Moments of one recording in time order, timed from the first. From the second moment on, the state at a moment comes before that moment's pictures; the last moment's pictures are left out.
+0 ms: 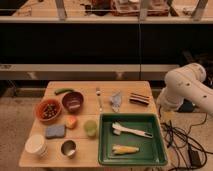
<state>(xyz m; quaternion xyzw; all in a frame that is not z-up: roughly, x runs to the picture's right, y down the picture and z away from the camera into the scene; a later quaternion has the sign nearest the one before) 0.285 0.104 0.684 -0.28 0.02 0.02 0.96</state>
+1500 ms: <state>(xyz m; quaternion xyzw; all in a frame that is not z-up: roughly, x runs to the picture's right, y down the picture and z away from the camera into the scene) 0.215 0.203 0.722 -0.34 -0.08 -0.01 0.94</state>
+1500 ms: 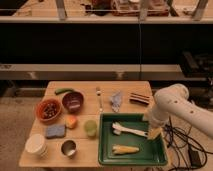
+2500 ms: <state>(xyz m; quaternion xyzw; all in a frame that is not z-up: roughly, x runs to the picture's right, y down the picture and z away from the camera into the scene) 0.167 0.222 0.796 -0.31 -0.12 -0.05 0.94</state>
